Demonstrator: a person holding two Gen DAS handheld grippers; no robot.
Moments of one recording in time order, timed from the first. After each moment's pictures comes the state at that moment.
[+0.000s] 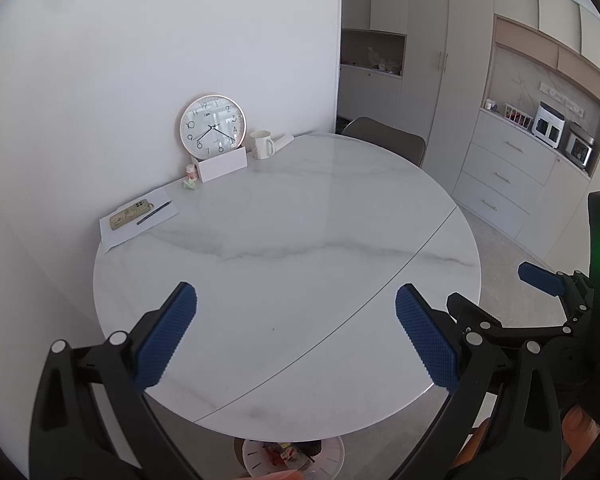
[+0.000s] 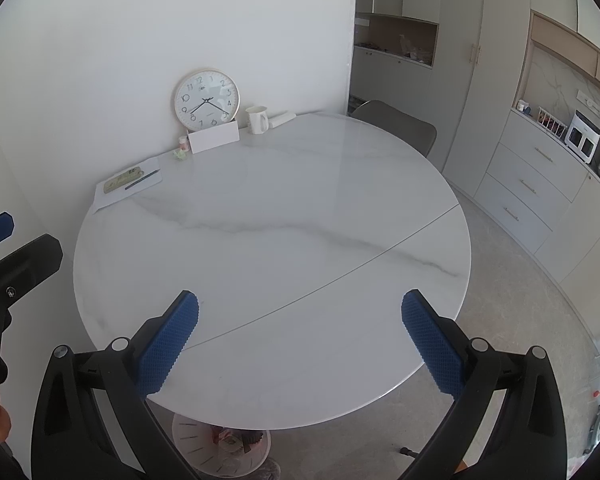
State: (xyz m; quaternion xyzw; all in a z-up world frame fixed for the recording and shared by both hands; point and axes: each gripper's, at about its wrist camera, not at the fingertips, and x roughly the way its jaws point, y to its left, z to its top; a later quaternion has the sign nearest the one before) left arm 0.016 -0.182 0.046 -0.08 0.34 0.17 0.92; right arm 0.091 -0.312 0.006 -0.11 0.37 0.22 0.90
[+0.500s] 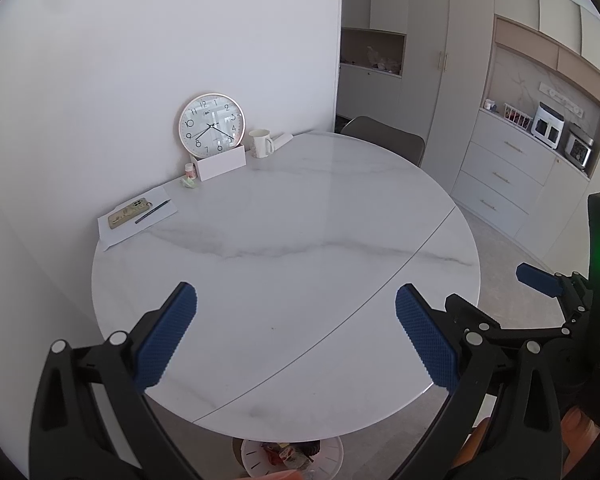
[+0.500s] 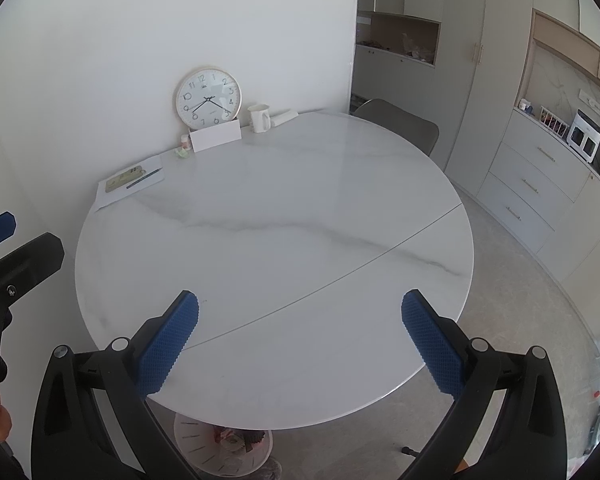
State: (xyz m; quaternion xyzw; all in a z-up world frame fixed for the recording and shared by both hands) left arm 0.011 -0.180 0.041 -0.08 0.34 0.17 0.92; right arm 0.089 -0.307 0.006 -0.11 0.37 0.22 0.89
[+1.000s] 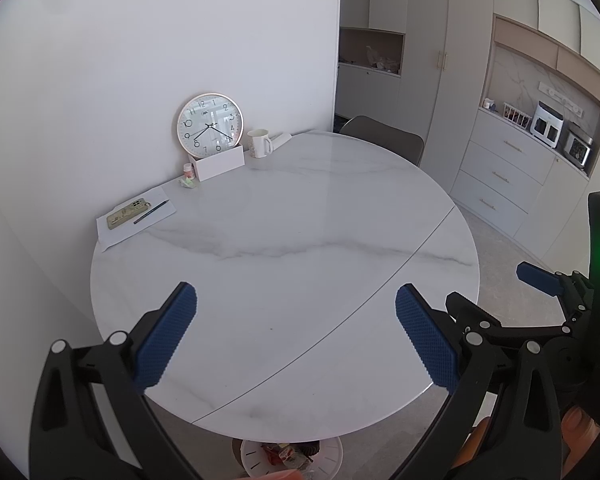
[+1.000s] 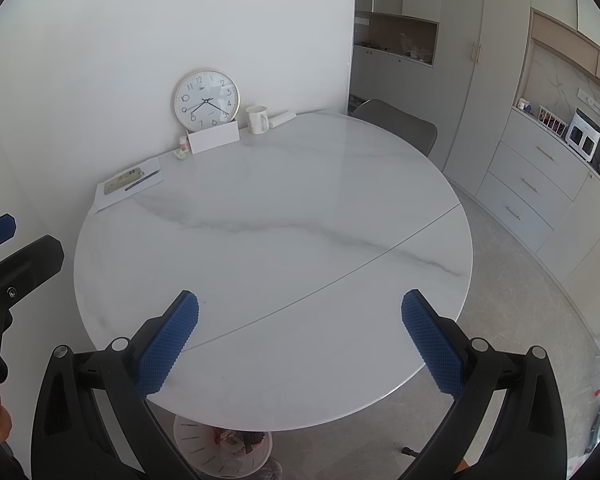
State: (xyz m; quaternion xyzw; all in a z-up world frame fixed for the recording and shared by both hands) left arm 0.010 -0.179 0.040 -0.08 0.34 0.17 0.92; right arm 0.090 -0.309 0.006 -0.11 0.37 0.22 0.90
